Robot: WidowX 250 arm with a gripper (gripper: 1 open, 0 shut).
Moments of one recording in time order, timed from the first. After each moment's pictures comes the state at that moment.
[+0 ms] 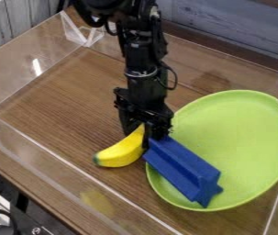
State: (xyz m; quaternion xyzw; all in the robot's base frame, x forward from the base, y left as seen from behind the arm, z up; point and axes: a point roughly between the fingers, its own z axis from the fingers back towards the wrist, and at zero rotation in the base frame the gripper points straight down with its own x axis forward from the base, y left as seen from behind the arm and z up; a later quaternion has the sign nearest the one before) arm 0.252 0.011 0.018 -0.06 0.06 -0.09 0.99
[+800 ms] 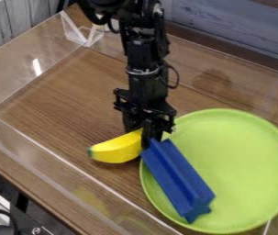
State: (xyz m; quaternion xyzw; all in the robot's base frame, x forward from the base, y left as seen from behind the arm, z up) arm 0.251 0.008 0.026 -0.07 0.08 -0.07 0.99
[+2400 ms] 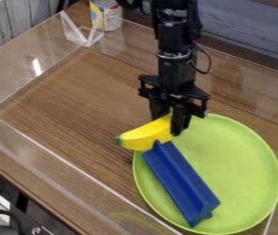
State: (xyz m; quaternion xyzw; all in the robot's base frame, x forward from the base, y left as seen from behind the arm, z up) arm 0.276 -0.036 0.044 -0.07 0.07 -0.06 0.99
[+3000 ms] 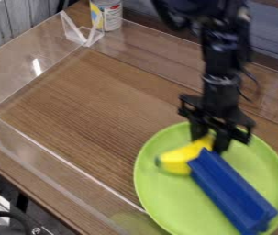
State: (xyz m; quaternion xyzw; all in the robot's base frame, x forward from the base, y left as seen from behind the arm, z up) arm 0.277 -0.102 0.031 -0.07 0.06 -0.09 0.99
